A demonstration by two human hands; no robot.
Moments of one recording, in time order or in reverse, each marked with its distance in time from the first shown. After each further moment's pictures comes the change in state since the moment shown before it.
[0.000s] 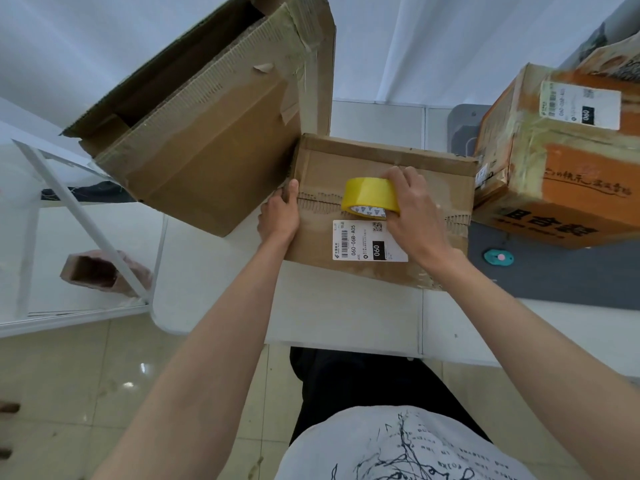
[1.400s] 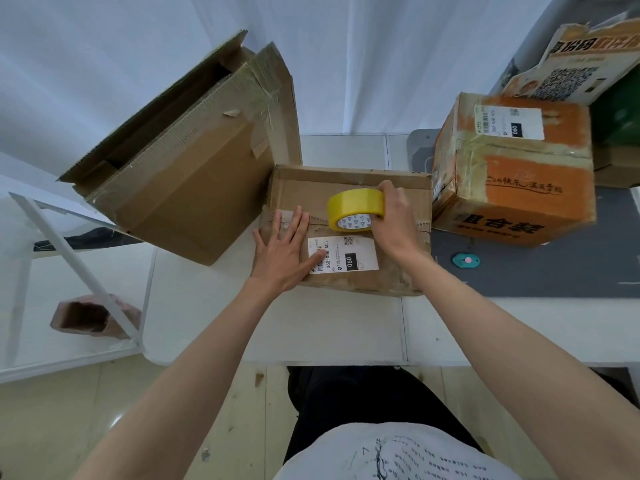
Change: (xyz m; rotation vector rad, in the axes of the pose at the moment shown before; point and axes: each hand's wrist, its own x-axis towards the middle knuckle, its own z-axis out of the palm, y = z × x) left_hand -0.053 -0.008 0.006 0.730 -0.184 0.677; right_hand 0.002 0.021 -0.008 0.201 0.062 0.319
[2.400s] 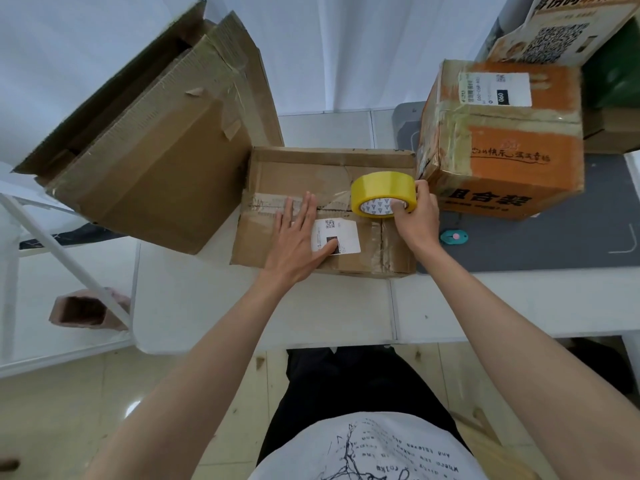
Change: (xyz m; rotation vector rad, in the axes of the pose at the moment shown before) left_hand 0.001 0.051 0.017 -0.085 0.087 0.103; right_hand -0.024 0.062 -0.024 0.218 0.075 0.307
